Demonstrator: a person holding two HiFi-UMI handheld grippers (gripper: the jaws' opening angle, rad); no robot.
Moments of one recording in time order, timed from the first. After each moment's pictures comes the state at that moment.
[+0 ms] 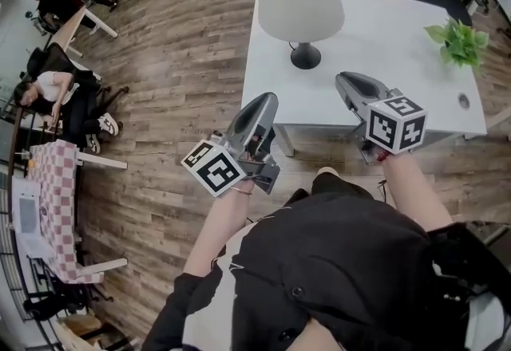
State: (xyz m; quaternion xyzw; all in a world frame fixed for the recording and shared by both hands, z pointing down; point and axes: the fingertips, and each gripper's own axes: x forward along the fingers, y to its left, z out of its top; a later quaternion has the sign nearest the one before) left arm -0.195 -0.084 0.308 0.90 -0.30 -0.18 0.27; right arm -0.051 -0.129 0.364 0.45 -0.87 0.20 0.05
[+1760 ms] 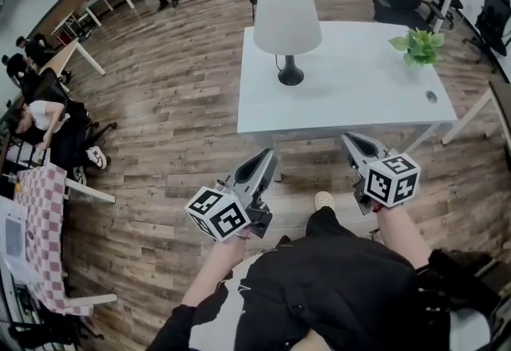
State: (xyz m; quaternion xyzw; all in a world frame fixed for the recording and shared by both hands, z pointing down) left arm -0.229 0.058 0.323 0.92 -0.29 -0.09 0.23; right arm -0.057 0.043 0.375 0.52 -0.83 0.21 0.06
